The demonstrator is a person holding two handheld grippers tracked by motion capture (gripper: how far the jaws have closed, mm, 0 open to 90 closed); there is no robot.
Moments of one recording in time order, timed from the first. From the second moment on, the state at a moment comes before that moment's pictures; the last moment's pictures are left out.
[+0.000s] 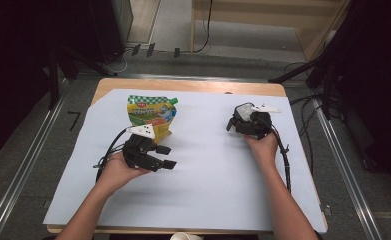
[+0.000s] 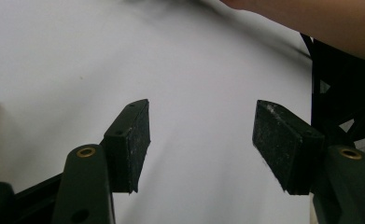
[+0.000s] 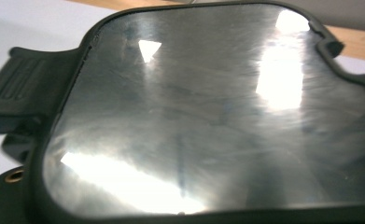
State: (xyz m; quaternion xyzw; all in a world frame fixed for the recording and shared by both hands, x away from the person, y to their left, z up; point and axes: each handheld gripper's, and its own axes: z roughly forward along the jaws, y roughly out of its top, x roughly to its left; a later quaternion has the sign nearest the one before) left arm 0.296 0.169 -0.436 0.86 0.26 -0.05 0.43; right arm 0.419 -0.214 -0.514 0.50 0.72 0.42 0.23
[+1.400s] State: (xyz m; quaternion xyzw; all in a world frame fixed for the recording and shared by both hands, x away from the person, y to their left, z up) left arm 0.313 0.153 -0.441 0.87 0.25 -0.07 0.41; right arm 0.382 -0.204 -0.490 0.47 0.73 0.45 0.19
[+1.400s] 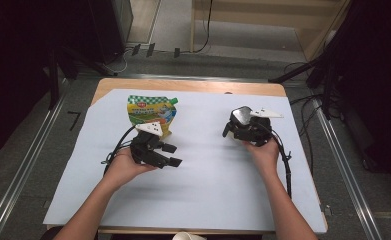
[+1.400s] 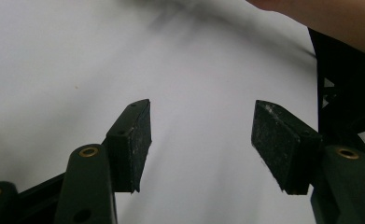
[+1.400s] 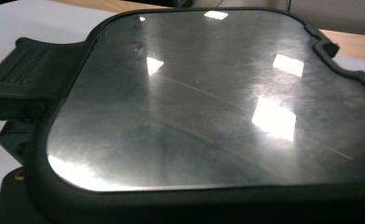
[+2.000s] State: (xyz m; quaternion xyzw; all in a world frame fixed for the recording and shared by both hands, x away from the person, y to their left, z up) left arm 0.323 0.143 -0.441 0.88 0.24 -0.07 0.41; right arm 0.343 -0.181 -0.479 0.42 0.76 0.46 0.18
